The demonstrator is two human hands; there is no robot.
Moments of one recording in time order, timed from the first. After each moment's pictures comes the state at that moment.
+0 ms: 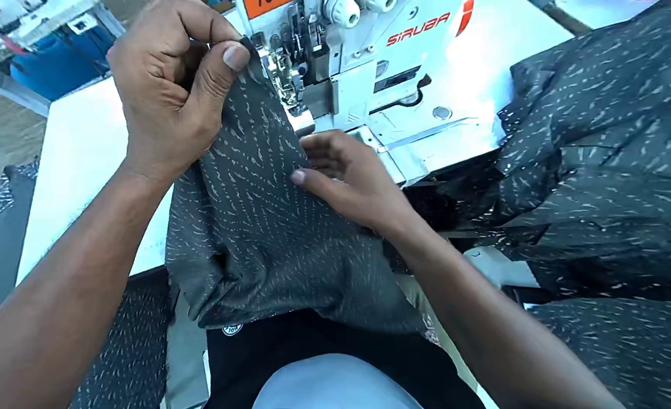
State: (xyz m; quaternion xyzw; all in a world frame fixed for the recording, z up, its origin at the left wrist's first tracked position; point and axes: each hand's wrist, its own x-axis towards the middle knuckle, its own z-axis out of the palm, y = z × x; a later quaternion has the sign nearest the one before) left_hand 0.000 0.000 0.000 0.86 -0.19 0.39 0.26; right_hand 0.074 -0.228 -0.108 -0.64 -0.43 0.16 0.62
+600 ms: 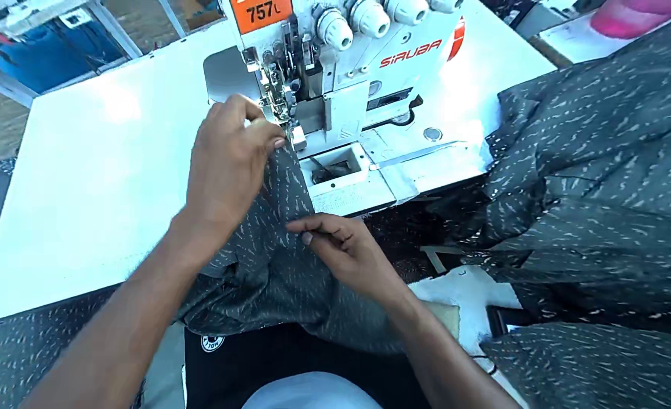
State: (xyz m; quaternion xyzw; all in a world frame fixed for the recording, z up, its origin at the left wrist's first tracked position) left_hand -0.008 -0.049 -0.053 0.96 0.04 0.24 0.12; right_hand 0.036 -0.268 -0.152 -0.60 -0.41 0.26 0.64
